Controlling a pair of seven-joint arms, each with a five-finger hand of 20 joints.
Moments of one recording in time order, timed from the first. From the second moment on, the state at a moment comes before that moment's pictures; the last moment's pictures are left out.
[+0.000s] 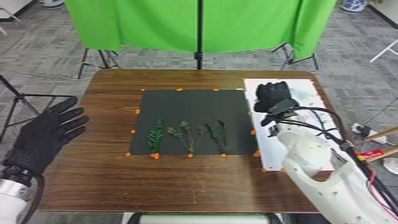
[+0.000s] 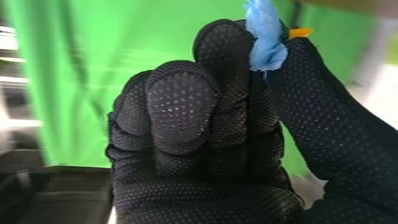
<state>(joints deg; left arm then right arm) 131.9 -61.8 -118.3 -125.9 40.3 -6.9 -5.0 -79.8 -53.2 60.1 -102.3 -152.1 0.3 19.3</state>
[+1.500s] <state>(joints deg) 130.4 -59.7 -114.4 -124.0 38.3 -3.6 -5.1 -63.8 -83.8 34.4 -80.9 -166.2 3.0 4.0</state>
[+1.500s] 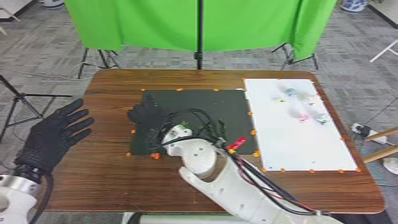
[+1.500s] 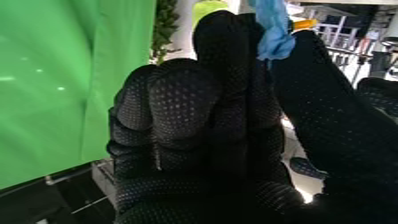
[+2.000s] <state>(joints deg) 129.6 -59.3 -114.0 -123.8 38.4 -4.0 -5.5 -64.1 -84.3 35.4 -79.1 -167.5 1.0 2.5</state>
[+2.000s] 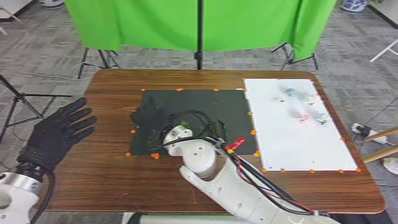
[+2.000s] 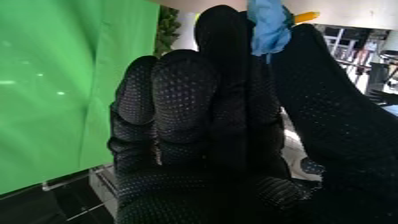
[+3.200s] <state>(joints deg) 129.4 -59.6 -114.2 -123.9 38.1 -4.5 -5.3 -64.1 -84.1 37.2 -82.7 -167.1 -5.0 6.4</state>
